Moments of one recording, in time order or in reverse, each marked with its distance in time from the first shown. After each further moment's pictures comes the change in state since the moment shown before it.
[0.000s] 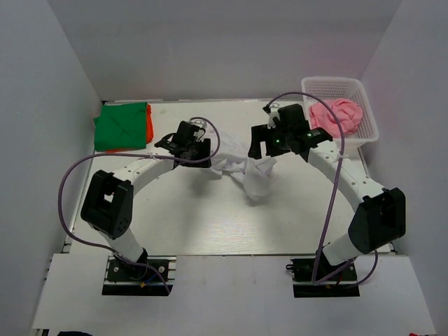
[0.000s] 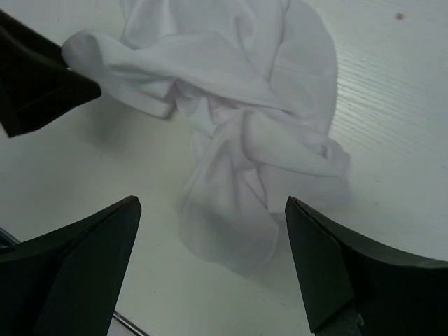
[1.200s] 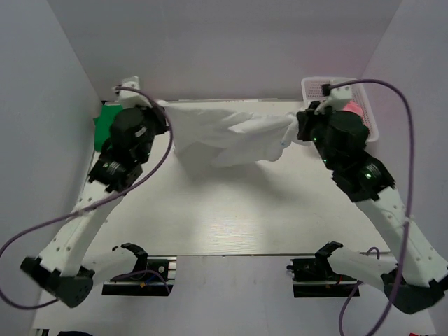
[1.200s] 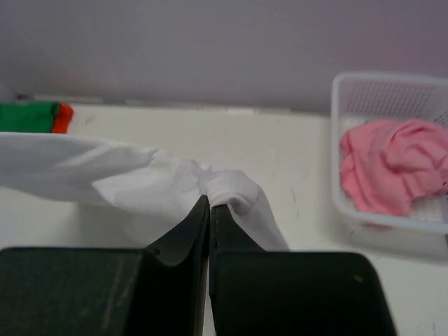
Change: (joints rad) left arm -0.008 -0.539 0.107 0.074 -0.469 0.002; right arm 0.149 -0.449 0.032 0.121 0.607 -0.010
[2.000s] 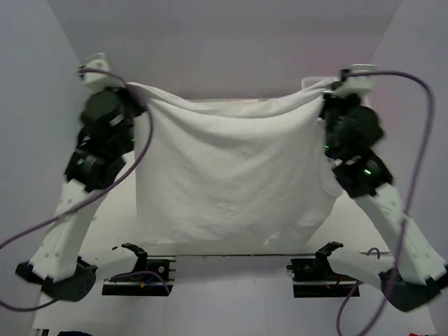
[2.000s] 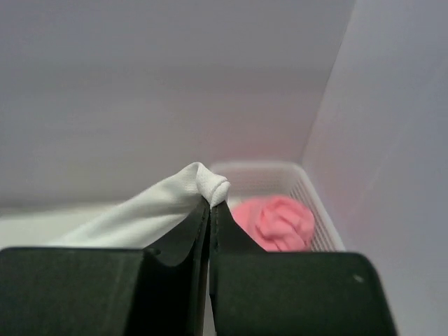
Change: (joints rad) left arm 0.008 -0.015 0.369 -0.156 -0.209 0.083; right arm -0.024 -0.035 0.057 0.334 0.313 -0.376
